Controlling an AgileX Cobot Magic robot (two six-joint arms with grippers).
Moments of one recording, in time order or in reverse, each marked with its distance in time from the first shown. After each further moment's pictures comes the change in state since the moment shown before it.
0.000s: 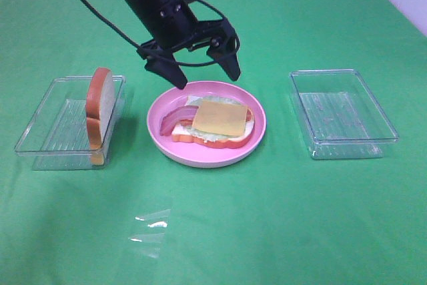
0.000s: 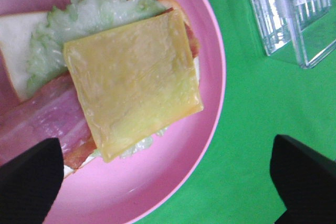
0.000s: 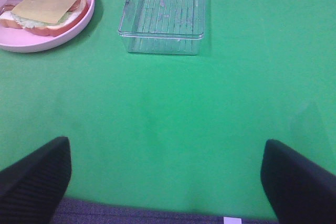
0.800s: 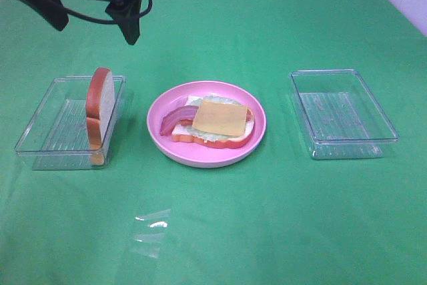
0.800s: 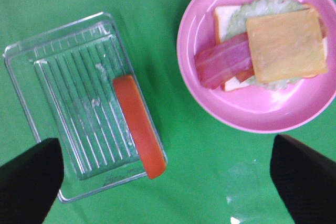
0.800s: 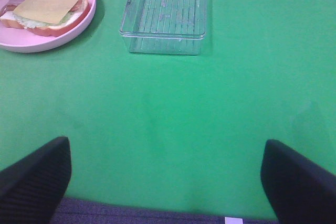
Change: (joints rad) left arm 0.003 -0.472 0.383 0.553 0.012 -0.221; right arm 0.000 0.000 0.000 0.005 0.000 0.000
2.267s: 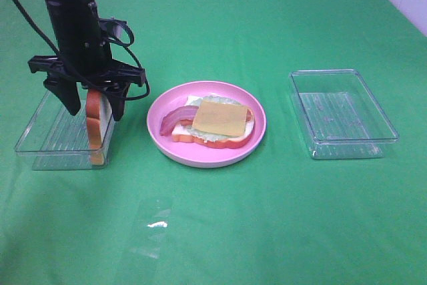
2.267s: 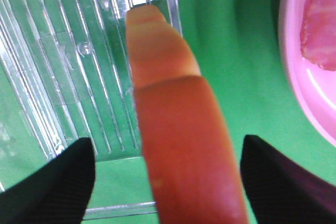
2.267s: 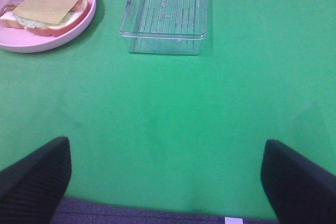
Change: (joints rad) left arm 0.081 0.300 0.027 -0.022 0.000 -0.074; right arm 0.000 0.000 0.000 0.000 0.000 0.000
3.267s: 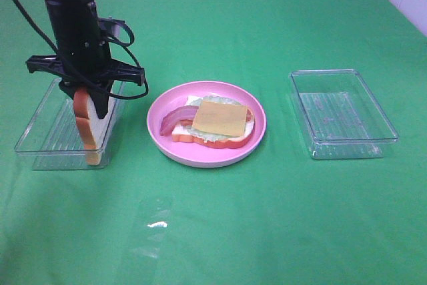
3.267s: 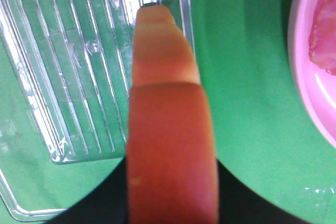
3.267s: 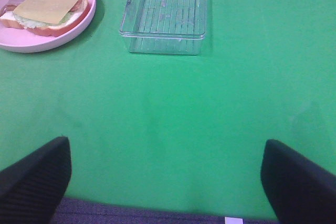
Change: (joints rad) left arm 0.000 0.000 0.000 0.007 0.000 -0.030; right arm 0.000 0.000 0.000 0.000 0.000 0.000
